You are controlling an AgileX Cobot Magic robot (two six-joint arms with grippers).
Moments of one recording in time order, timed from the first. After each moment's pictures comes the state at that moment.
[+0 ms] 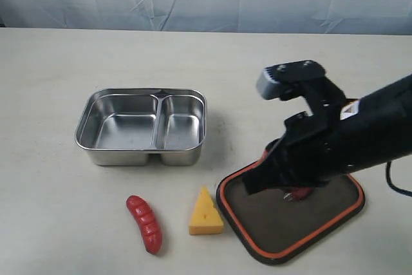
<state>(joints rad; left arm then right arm) -0.06 0.00 0.00 -0.02 0.32 0.00 0.75 1.29 -0.72 0.61 0.65 -0.40</state>
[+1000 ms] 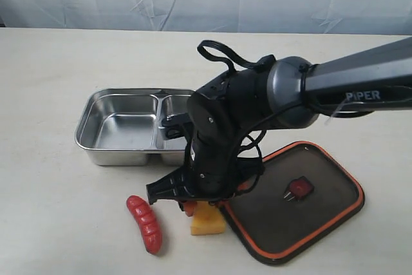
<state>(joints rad) -0.06 0.00 0.00 -0.02 0.32 0.00 1.02 1.97 -1.17 0.10 0.75 0.45</state>
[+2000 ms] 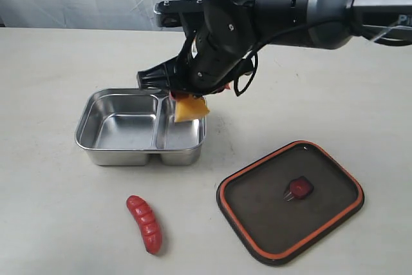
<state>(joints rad) -0.06 0.00 0.00 -0.02 0.32 0.00 0.89 1.91 -1.42 -0.07 0.62 0.41</state>
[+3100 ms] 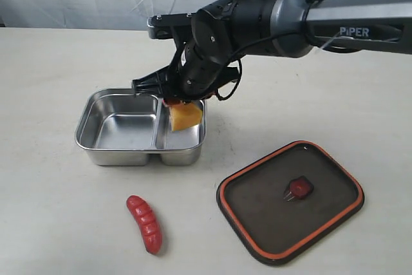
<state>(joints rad) -0.06 0.00 0.00 -0.02 0.32 0.00 0.88 2.03 -1.49 -0.02 0.58 0.36</state>
